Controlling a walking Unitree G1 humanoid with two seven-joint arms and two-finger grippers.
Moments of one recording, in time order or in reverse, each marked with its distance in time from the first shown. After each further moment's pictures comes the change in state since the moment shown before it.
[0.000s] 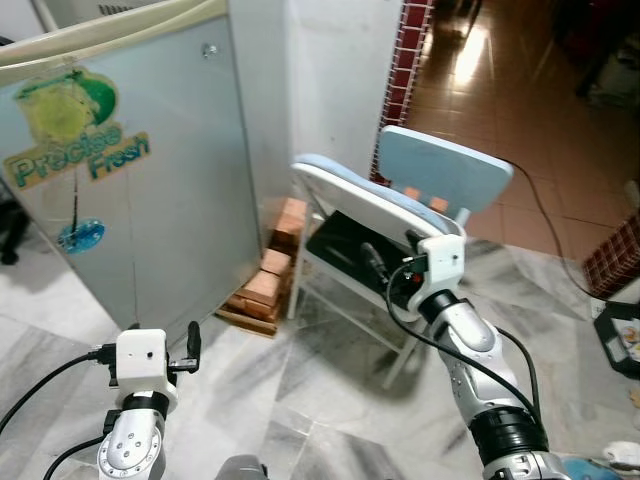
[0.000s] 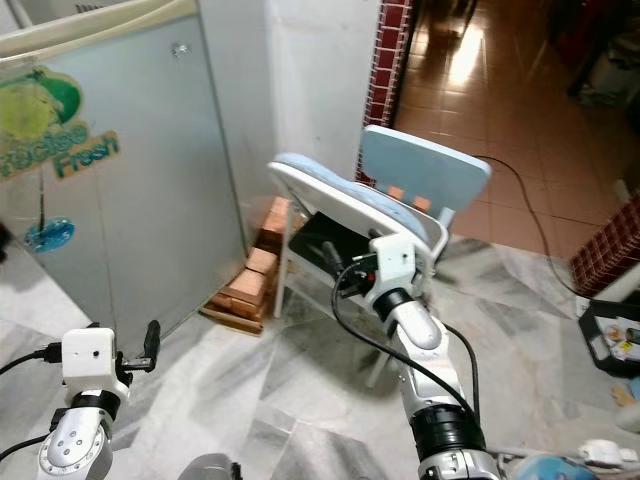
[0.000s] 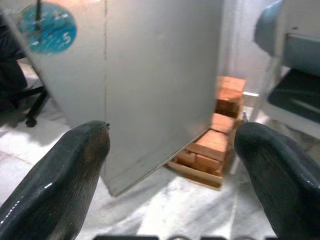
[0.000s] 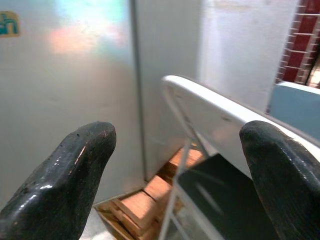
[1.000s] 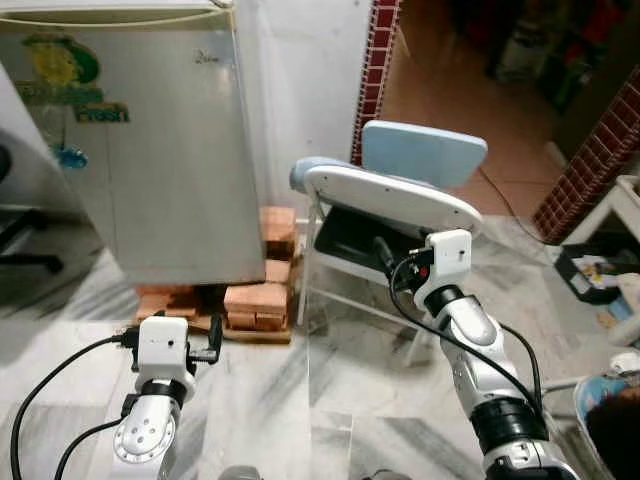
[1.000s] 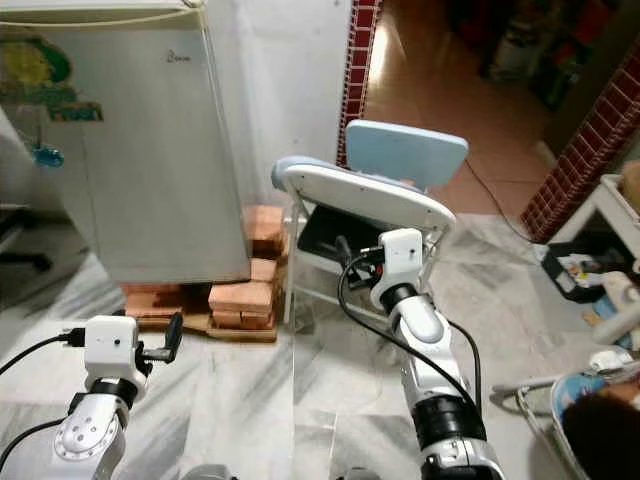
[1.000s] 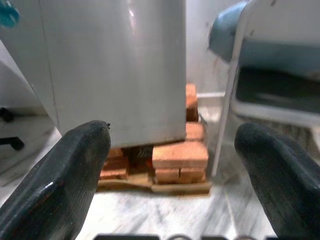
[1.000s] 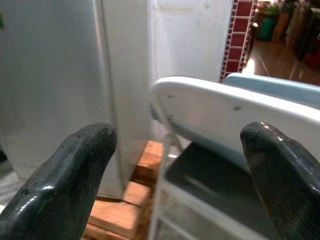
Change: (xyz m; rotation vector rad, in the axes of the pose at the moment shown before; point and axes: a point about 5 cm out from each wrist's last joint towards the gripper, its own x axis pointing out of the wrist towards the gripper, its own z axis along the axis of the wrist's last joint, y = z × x) left arm 0.004 -0.011 0.006 0.016 0.007 -0.091; right arm 0.007 0.003 -0.004 0.002 0.012 -0.049
